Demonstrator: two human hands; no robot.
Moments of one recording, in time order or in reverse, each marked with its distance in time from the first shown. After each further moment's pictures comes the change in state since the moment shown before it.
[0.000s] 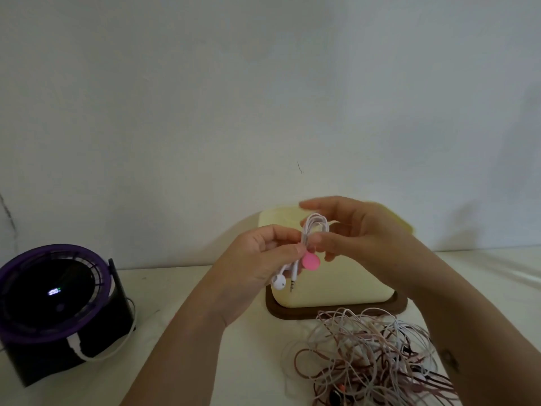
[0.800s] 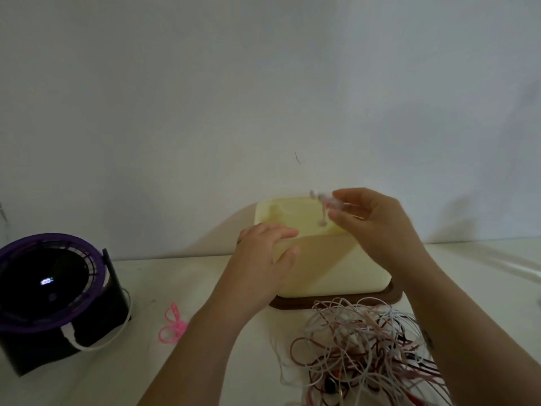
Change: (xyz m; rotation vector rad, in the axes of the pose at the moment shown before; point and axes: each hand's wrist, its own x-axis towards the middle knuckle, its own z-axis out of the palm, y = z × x) left_hand 0.009 -0.034 0.002 0.882 0.169 0.216; right_hand 0.011 0.035 -0.011 -0.270 0.435 0.021
